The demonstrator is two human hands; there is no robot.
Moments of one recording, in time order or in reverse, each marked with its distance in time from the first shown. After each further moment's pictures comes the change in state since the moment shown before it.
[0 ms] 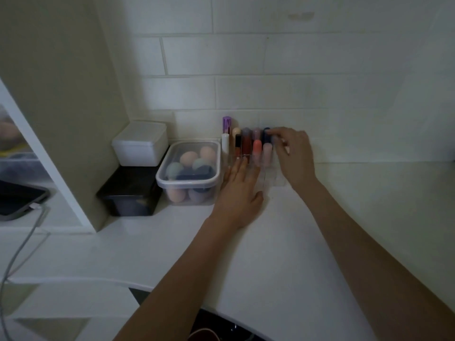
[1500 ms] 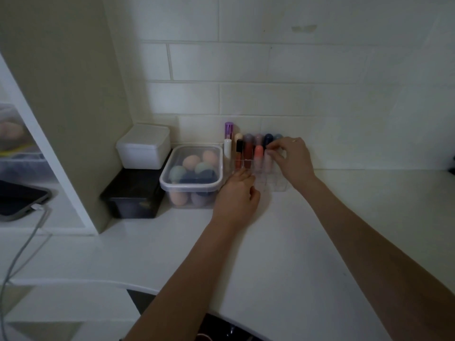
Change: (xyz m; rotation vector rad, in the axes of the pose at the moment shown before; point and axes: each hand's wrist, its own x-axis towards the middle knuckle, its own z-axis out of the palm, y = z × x) left_hand 0.000 0.000 -0.005 -0.052 0.092 -0.128; right_hand 0.015 0.025 0.010 -0.088 -0.173 0.065
